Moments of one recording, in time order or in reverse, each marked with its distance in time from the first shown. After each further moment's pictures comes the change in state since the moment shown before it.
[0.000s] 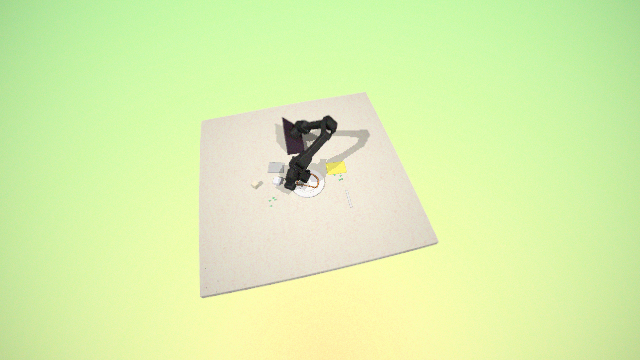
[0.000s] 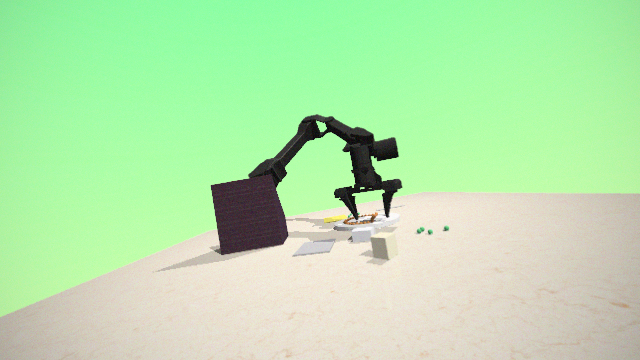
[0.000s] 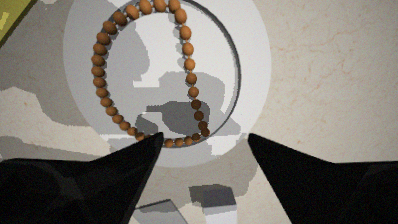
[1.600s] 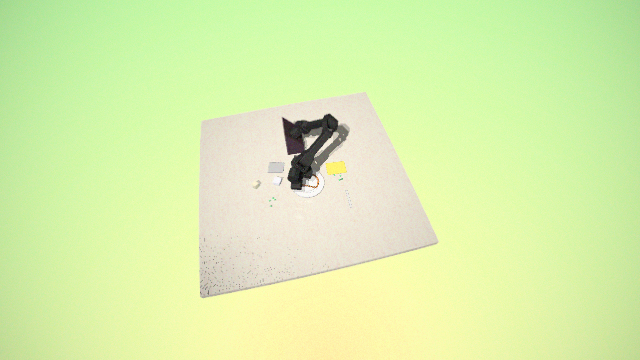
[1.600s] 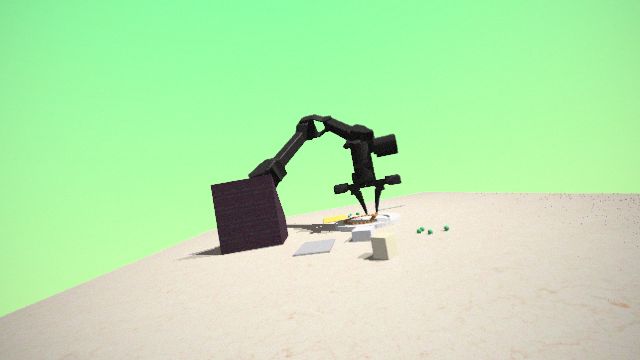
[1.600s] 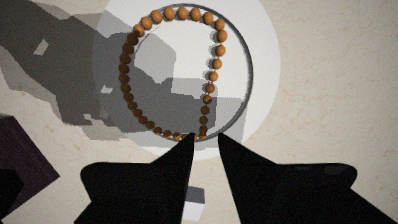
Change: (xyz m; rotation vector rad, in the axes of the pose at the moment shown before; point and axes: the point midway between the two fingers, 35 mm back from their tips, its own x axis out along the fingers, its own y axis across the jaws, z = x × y) arm -0.012 0.002 0.011 -0.360 0.007 -0.004
